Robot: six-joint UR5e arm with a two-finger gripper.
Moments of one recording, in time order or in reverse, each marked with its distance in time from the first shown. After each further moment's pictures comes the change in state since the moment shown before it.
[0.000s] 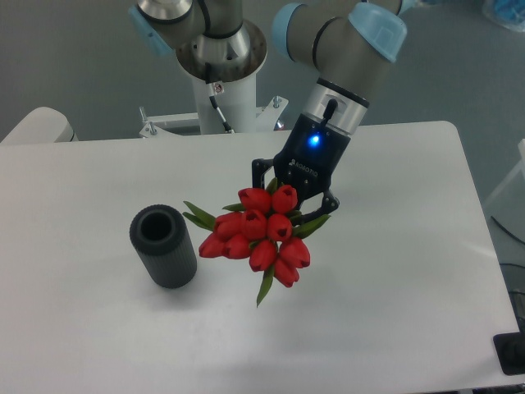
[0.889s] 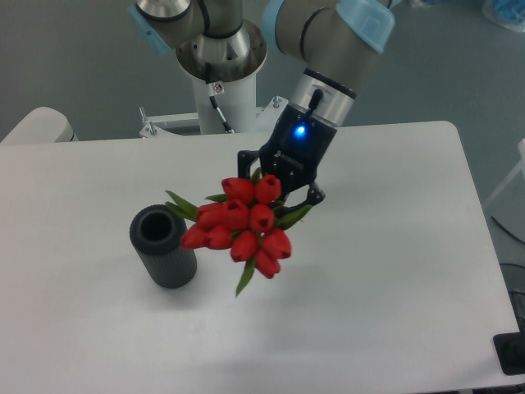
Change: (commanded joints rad) arm -0.093 0.031 -0.021 0.005 -0.006 -0.028
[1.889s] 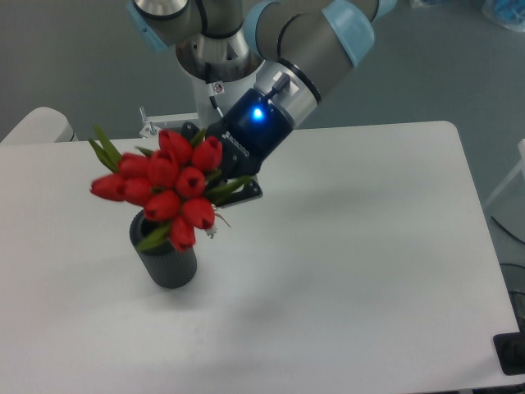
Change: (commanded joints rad) arm -0.011 0.031 0.015 0.035 -0.387 -0.019
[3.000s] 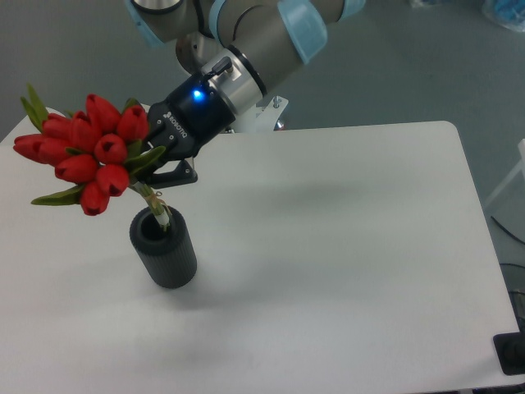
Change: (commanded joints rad) arm -0.094 0.028 -0.098 0.008 0.003 0.084
